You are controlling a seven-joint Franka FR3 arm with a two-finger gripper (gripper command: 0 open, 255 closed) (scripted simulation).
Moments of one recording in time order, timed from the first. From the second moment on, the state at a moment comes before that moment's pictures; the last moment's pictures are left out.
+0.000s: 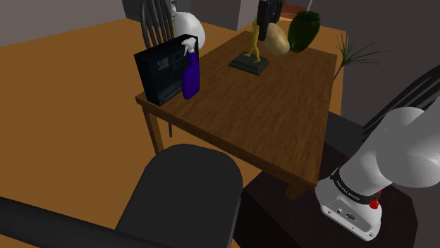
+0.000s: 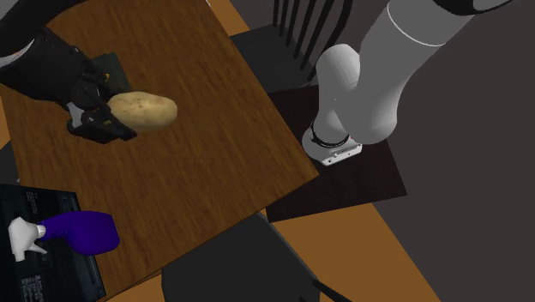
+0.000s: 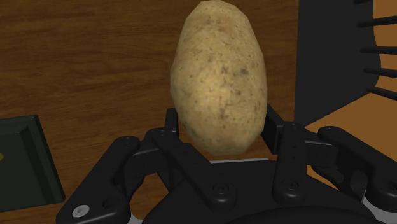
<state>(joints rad) 0.18 -0.21 -0.11 -1.81 0.03 1.51 -0.19</state>
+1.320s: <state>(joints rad) 0.15 0.25 -0.13 -1.37 0.08 1.52 -0.24</state>
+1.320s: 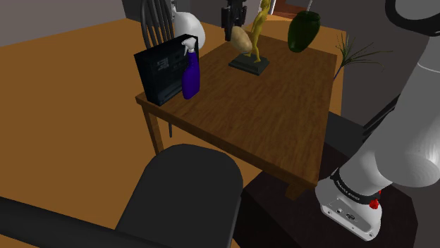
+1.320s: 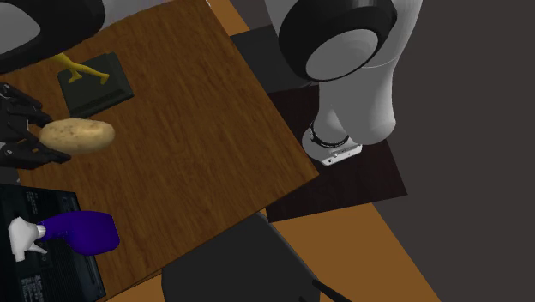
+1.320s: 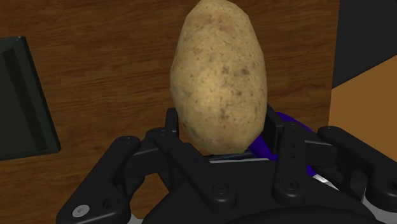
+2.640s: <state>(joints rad) 0.16 0.24 -0.13 -1.65 0.08 1.79 -0.26</state>
